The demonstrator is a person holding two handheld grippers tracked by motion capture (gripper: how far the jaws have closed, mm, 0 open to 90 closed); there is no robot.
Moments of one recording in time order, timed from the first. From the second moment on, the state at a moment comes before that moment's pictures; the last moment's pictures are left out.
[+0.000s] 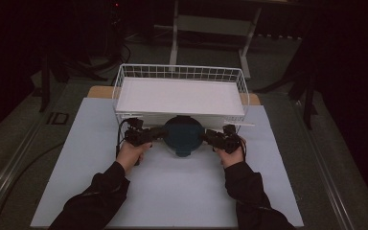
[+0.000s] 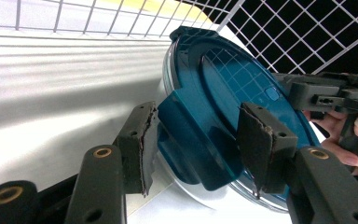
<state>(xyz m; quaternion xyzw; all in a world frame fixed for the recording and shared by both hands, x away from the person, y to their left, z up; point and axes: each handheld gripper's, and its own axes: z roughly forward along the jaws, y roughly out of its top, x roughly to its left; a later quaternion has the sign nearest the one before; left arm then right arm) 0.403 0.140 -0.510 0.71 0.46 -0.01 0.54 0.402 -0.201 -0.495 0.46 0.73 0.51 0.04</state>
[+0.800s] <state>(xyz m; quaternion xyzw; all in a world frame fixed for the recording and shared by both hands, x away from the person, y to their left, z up) 0.329 0.140 -0.473 0.75 0.37 0.03 0.55 0.344 -0.184 -0.470 0.39 0.76 0.52 0.04</state>
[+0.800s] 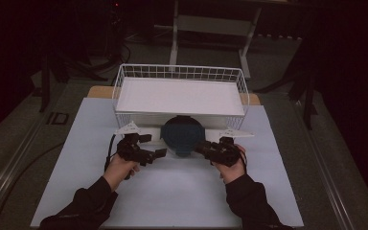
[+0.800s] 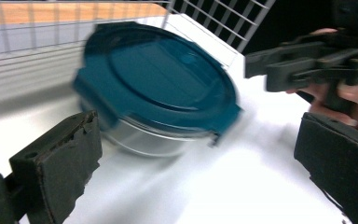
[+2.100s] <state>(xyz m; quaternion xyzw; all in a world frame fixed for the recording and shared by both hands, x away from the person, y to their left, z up) 0.279 0.148 -0.491 0.76 0.35 0.06 0.54 0.357 -0.136 -0.509 0.40 0.80 0.45 0.05</state>
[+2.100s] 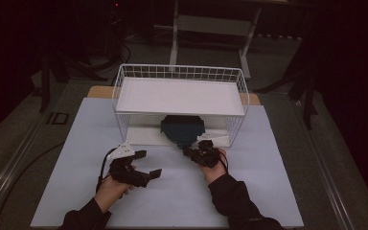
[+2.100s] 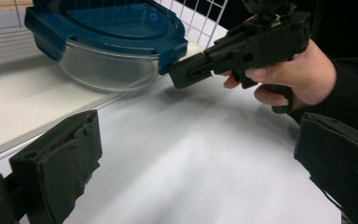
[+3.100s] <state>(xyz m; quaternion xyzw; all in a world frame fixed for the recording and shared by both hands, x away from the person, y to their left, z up) 0.274 0.147 -0.487 0.77 0.33 0.06 0.54 0.369 -0.124 -0.511 0.40 0.79 0.46 0.08</state>
